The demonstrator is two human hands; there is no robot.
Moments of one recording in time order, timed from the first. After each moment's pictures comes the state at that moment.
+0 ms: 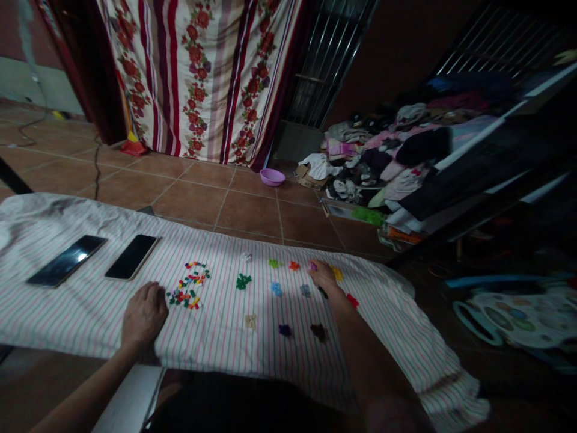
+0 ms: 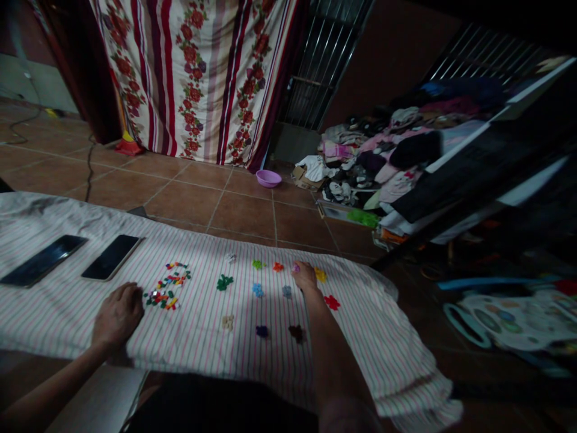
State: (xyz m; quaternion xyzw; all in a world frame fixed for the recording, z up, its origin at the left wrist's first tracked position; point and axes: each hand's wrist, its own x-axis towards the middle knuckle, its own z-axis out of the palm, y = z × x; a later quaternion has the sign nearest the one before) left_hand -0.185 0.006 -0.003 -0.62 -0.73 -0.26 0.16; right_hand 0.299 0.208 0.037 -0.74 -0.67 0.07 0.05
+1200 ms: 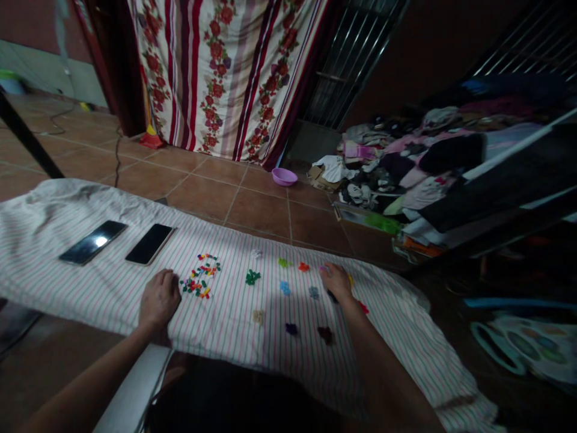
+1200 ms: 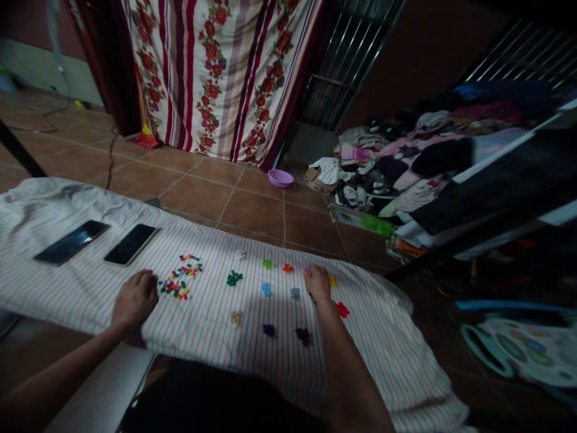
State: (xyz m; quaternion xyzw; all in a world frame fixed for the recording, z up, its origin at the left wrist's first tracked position) left_hand -0.182 0.007 -0.005 -0.61 -0.73 -0.26 0.17; right_hand 0.307 0.200 0.036 -0.72 -0.68 0.00 0.13
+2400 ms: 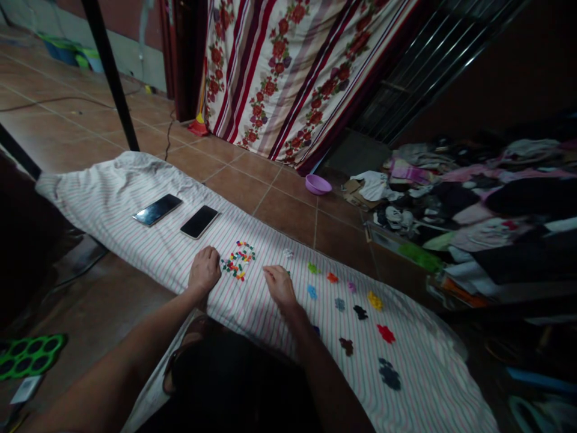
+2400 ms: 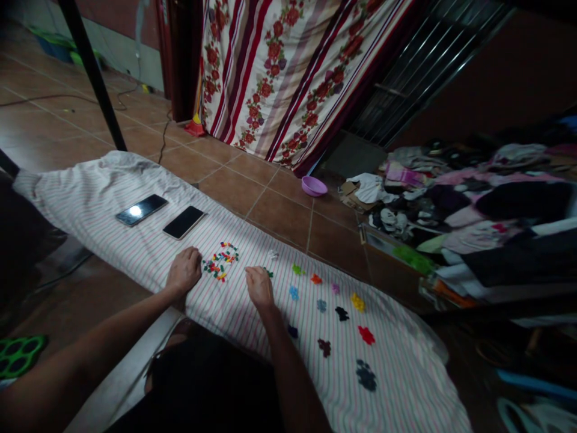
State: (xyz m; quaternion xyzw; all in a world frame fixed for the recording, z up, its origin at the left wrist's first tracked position) left_hand -0.179 0.005 0.001 -0.58 -0.76 -0.28 0.07; right_hand 0.062 0.102 0.019 -0.41 -0.87 0.17 0.21
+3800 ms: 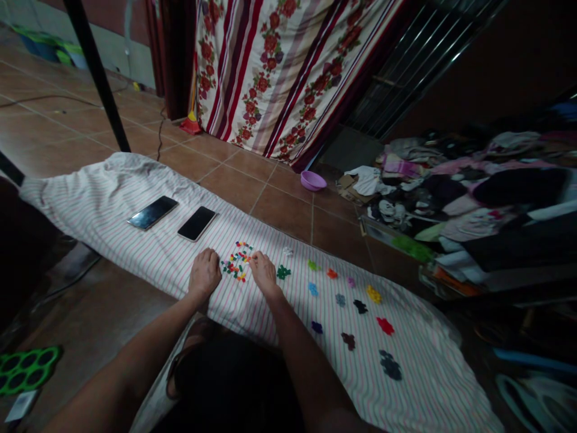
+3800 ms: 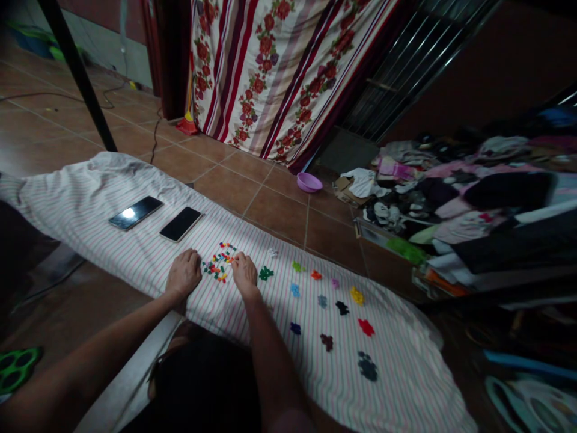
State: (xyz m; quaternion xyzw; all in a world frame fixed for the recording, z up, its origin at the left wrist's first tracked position) left_hand -0.180 0.005 0.002 -0.59 -0.75 -0.29 0.08; right_hand -0.009 0.109 0.020 -0.53 -0.83 0.15 0.13
